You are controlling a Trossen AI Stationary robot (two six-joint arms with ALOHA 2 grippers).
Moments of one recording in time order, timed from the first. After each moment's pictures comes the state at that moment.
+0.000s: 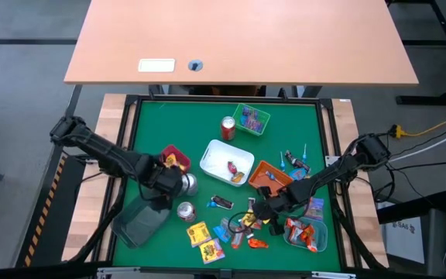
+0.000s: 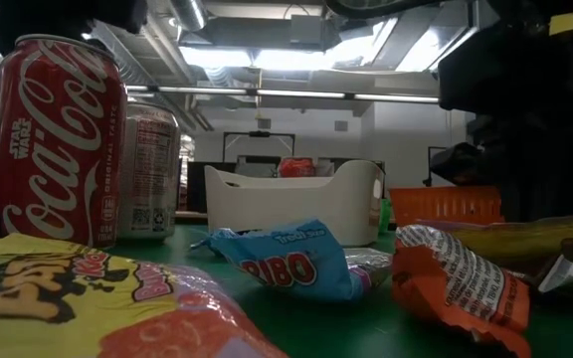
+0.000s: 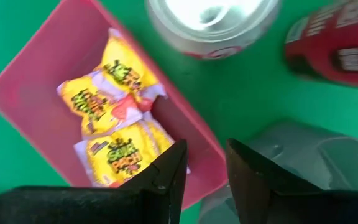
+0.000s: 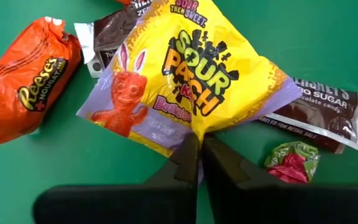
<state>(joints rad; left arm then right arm) -0.39 1.41 1.10 -1.18 -0.15 -0.60 0.50 1.73 0.87 -0.24 -0.05 0.25</state>
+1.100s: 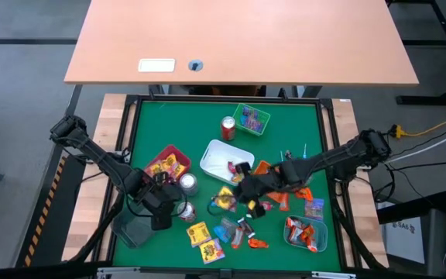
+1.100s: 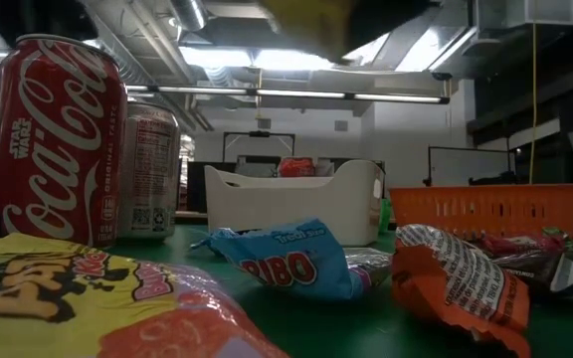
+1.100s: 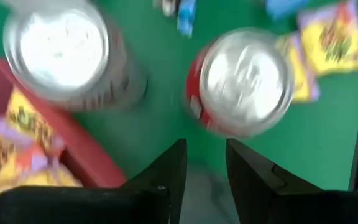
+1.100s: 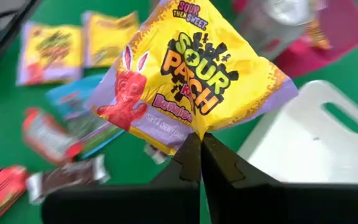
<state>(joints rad) -0.59 1.41 1.10 -0.91 -0.21 -0.78 0.32 1.67 1.35 -0.54 0.10 -0.12</state>
